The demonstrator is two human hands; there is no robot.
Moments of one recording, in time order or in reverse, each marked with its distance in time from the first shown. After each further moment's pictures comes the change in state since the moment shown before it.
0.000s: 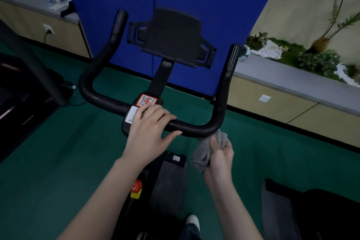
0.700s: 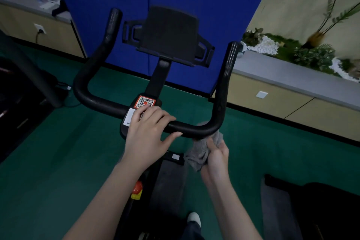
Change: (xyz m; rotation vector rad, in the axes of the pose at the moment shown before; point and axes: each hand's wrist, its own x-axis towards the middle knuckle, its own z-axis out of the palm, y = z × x) left_hand 0.000 -0.003 0.005 0.006 0.049 0.014; right_hand 0.002 0.008 0.006 0.000 -0.088 0.001
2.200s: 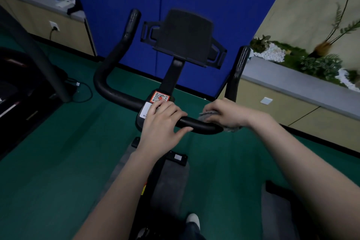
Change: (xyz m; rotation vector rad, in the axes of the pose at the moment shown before) left_hand 0.001 0.002 0.000 -0.067 -0.008 -0.028; right_hand 0.056 -0.110 0.056 -1.926 -0.977 -0.496
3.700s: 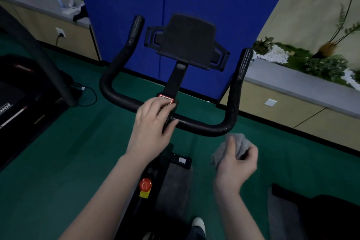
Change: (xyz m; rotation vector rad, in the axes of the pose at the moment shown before) left_hand -0.011 -0.019 -0.028 -0.056 0.015 -0.111; right_hand -0.042 -0.082 0.121 1.247 1.535 0.689
